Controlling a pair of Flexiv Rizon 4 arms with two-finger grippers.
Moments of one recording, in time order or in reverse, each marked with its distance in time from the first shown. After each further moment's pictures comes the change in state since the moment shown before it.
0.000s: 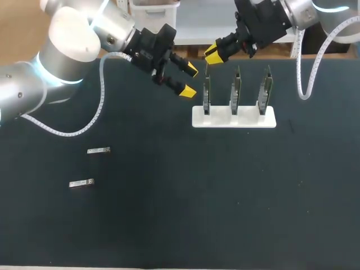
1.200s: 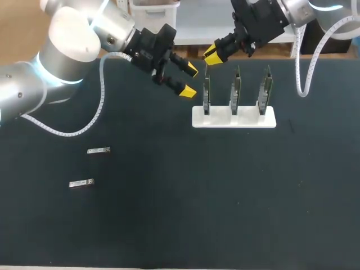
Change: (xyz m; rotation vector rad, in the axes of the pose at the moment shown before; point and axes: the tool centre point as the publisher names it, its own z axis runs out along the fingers) left arm 0.000 0.000 0.000 0.000 0.000 0.000; right arm 0.006 -0.004 0.005 -0.020 0.043 -0.003
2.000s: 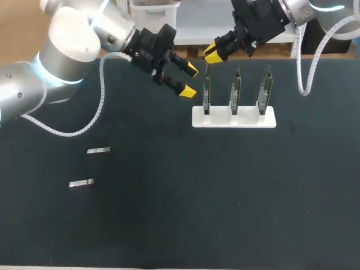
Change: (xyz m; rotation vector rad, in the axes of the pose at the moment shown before) left arm 0.000 0.000 0.000 0.000 0.000 0.000; right arm -0.003 0.001 -0.003 0.025 0.015 -0.046
